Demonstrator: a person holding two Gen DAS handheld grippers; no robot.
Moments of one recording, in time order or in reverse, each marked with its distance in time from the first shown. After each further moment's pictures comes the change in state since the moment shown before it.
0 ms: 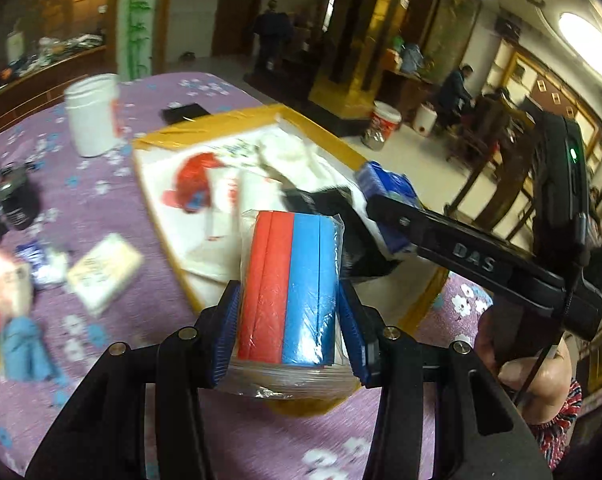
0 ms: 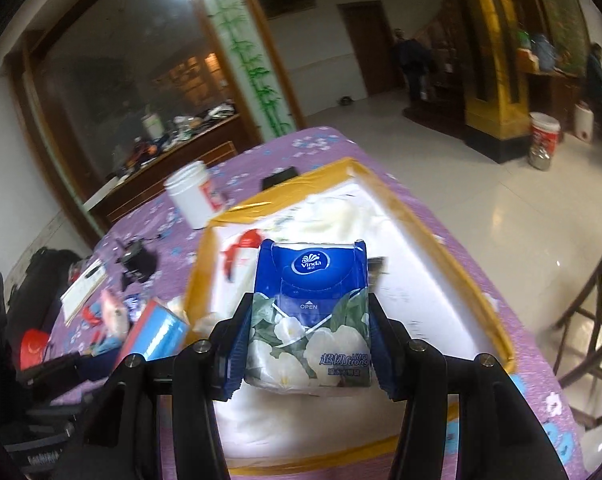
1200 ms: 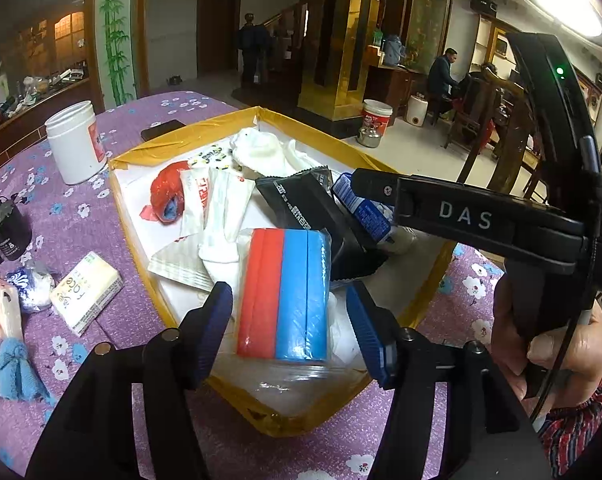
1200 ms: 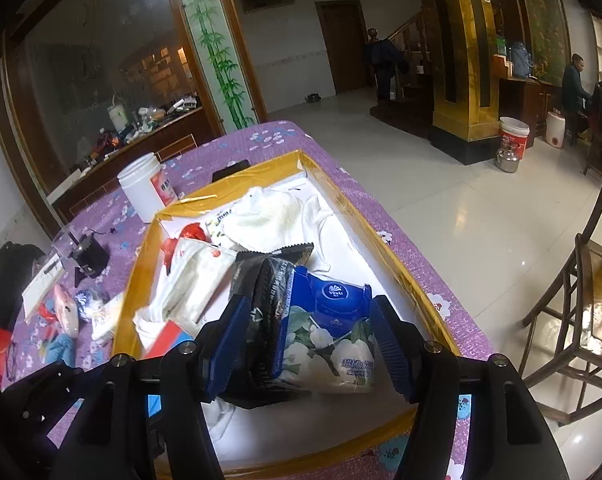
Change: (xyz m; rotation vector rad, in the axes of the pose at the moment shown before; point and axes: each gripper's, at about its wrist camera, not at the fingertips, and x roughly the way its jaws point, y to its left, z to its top) left arm 0.004 -0.027 -0.016 0.113 -0.057 0.042; right arm 0.009 -0.019 -0.001 -0.024 0.002 -0.131
